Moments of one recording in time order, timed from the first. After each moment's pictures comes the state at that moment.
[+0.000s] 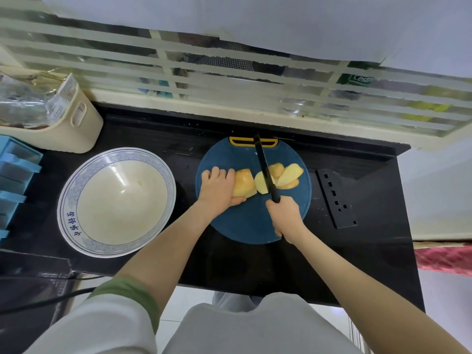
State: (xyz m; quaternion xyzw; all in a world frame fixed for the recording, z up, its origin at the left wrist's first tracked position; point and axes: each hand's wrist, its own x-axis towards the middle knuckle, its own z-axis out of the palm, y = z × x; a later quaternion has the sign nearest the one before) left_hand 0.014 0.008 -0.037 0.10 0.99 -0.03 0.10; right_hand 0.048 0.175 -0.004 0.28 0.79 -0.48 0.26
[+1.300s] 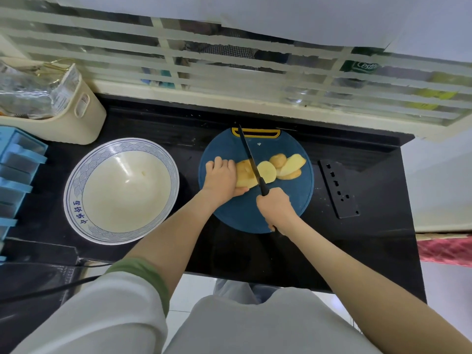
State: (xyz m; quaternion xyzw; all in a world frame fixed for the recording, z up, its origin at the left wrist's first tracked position) left_hand 0.014 0.012 -0.035 0.08 0.99 -0.07 0.11; right_hand 0.054 0.154 0.002 0.20 0.84 -0.39 0.32
